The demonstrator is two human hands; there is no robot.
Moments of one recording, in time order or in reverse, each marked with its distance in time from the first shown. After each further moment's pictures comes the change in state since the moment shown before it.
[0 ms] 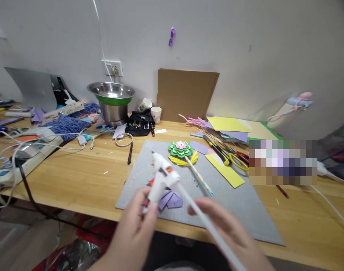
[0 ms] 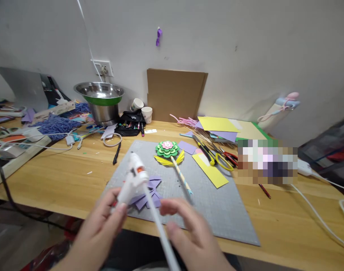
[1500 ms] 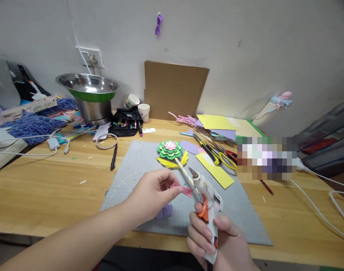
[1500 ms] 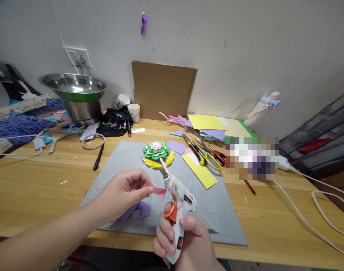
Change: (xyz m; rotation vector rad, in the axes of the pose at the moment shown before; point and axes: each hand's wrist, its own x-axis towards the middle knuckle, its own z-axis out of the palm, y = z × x) left_hand 0.094 0.041 0.033 -0.249 -0.425 0.016; right_hand 0.033 0.009 0.002 1.123 -0.177 0.287
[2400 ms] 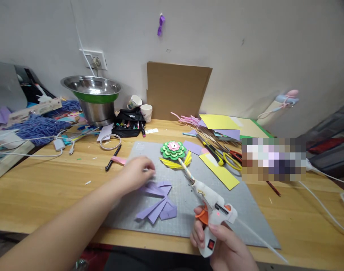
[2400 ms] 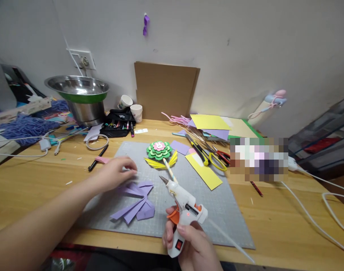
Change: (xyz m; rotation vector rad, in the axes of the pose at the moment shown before) left_hand 0.036 -0.040 -0.080 0.859 0.011 -0.070; right_hand -0.011 0.014 -0.023 -0.319 0.275 -0.170
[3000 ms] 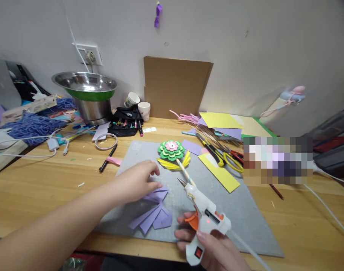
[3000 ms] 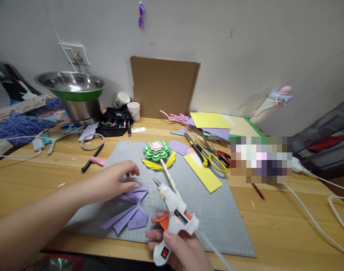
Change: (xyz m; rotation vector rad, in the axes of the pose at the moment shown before) left_hand -0.007 0.034 -0.003 -0.102 -0.089 0.051; right_hand 0.002 -0.003 0.003 -0.110 0.143 0.134
